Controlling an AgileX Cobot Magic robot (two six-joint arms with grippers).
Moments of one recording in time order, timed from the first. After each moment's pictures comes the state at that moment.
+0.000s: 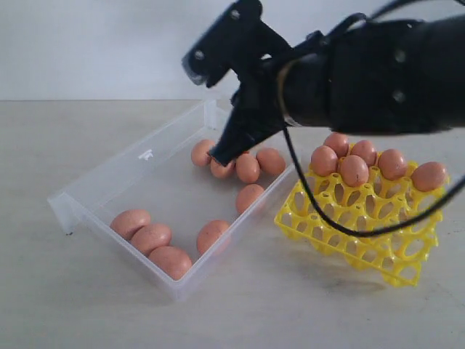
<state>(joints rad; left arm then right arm) 0.03 0.00 0.00 0.04 0.28 -0.08 0.63 1.59 -1.07 -1.20 0.31 0.76</state>
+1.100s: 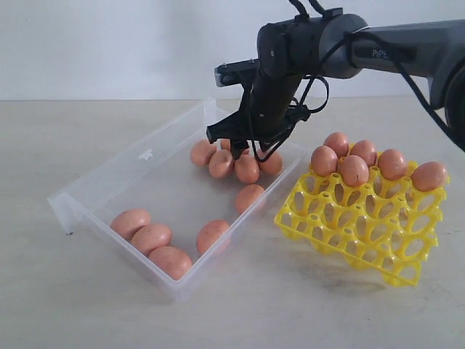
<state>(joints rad) 0.03 0.00 0.00 0.04 0.28 -0.08 0.36 2.29 -1.87 0.02 0.84 0.08</state>
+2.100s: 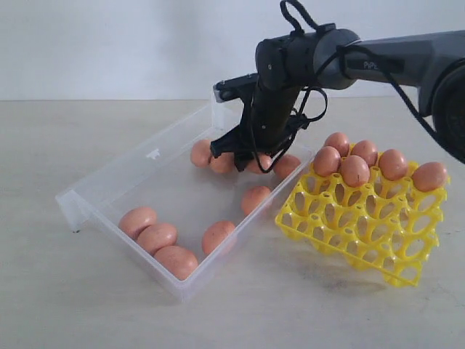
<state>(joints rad) 0.03 0.00 0.00 0.04 0.28 -0.08 0.36 2.30 -1.86 0.02 0.84 0.00</state>
